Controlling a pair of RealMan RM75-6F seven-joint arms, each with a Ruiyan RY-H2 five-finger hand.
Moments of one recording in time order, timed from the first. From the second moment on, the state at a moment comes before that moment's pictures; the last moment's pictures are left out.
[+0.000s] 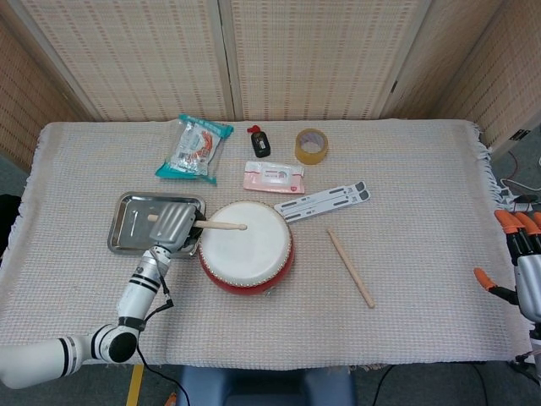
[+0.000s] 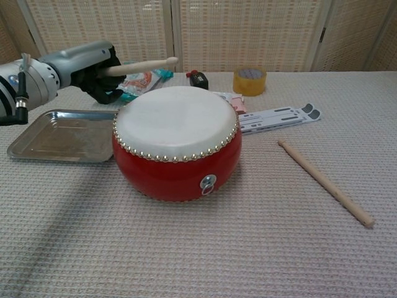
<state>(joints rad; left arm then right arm) -0.79 -1.51 -0.30 -1.55 0.99 1.04 0.29 0.08 -1.01 0.14 -1.65 -1.50 1.57 0.02</state>
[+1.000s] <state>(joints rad) -0.80 -1.55 -0.26 -1.47 1.04 1.06 0.33 0.08 -1.03 0.13 -1.63 -1.50 1.56 0.04</state>
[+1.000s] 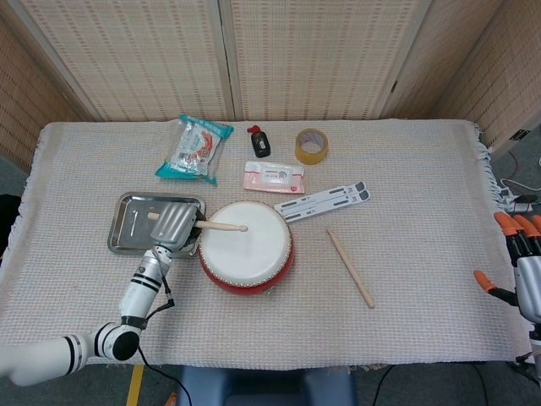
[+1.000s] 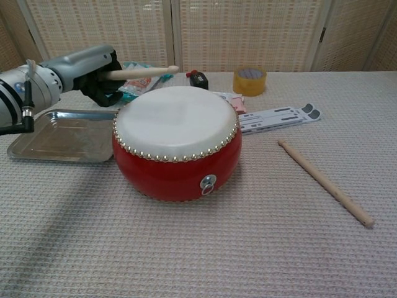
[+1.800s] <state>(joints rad) -0.76 -1.52 -0.32 -1.33 1.01 1.04 0.20 0.08 -1.03 0.13 -1.62 -1.49 1.55 0.05</state>
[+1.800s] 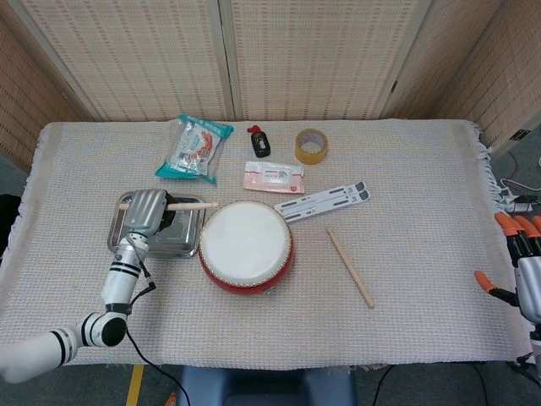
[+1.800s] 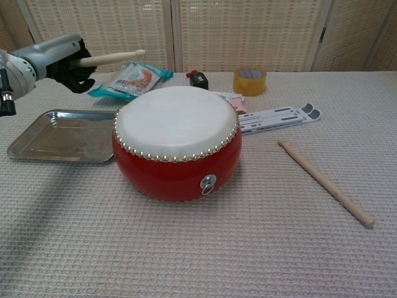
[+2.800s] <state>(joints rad) -0.83 -1.70 -0.23 -0.82 1.06 0.77 0.19 0.09 -1.03 0.13 -1.63 -1.48 1.53 0.04</state>
